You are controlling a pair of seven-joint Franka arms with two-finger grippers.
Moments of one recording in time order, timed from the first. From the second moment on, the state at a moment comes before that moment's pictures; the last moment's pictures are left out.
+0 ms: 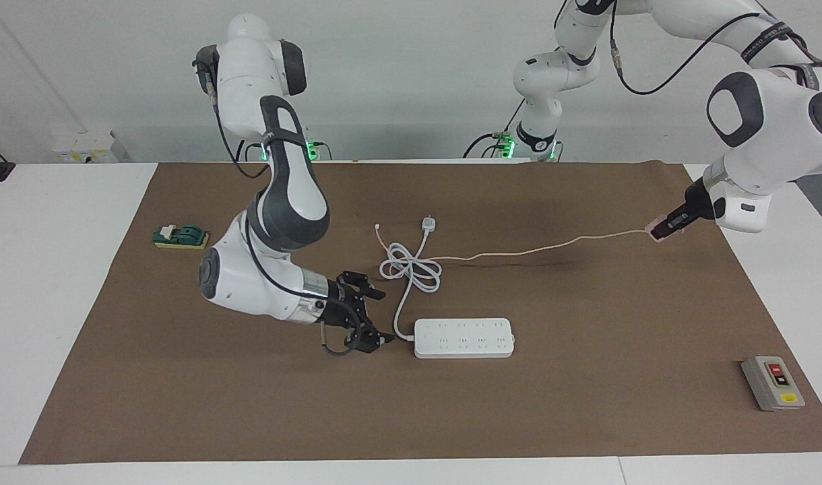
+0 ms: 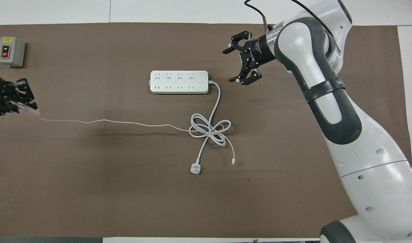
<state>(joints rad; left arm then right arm) 0.24 0.19 -0.17 -1.61 0.01 1.61 -0.32 0.28 0.72 -0.15 -1.13 0.85 1.77 1.32</state>
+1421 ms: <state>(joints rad) 0.24 0.06 -0.19 -1.64 0.01 1.59 -0.07 0.08 0.37 -0.17 -1.16 0.13 1.47 0.12</state>
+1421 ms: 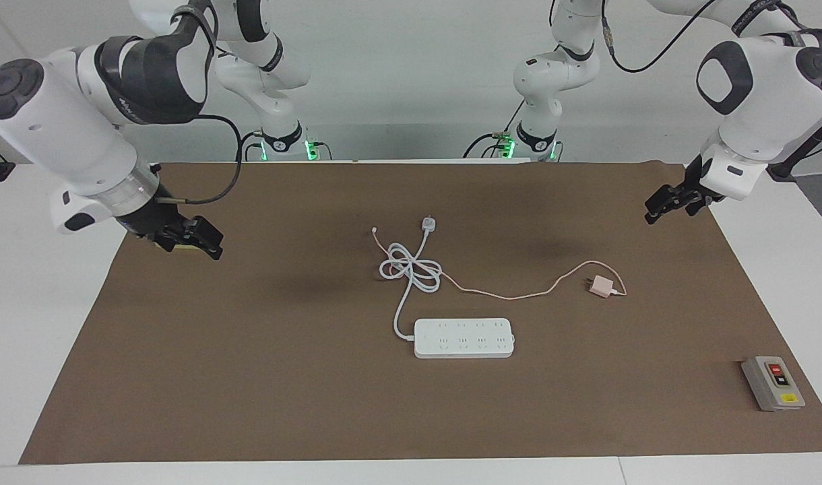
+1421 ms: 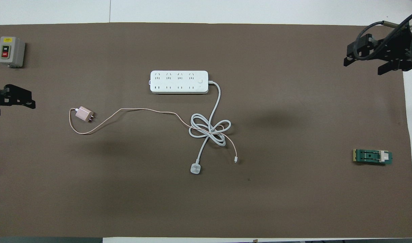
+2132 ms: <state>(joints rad) 0.20 0.05 -0.21 -1.48 0.01 1.32 -0.07 0.09 0.21 -0.16 -1.20 0.04 1.37 -0.09</state>
